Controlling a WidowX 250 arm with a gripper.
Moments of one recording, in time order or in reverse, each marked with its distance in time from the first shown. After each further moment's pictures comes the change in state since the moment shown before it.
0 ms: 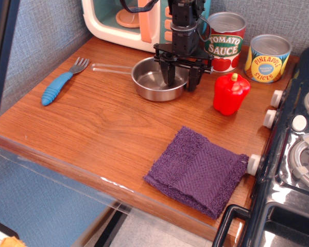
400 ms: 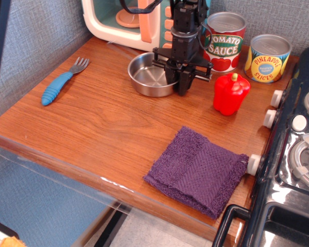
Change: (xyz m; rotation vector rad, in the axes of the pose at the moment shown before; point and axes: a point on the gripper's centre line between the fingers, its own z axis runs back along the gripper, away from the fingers) arm -0.010 -0.001 0.004 0.062 -0.018 -0.005
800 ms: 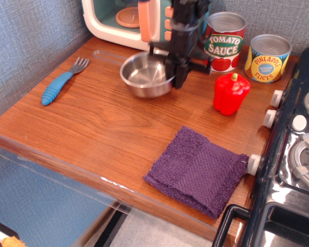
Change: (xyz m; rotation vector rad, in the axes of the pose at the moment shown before) arm -0.010 -0.005 0.042 0.077 -0.051 0.118
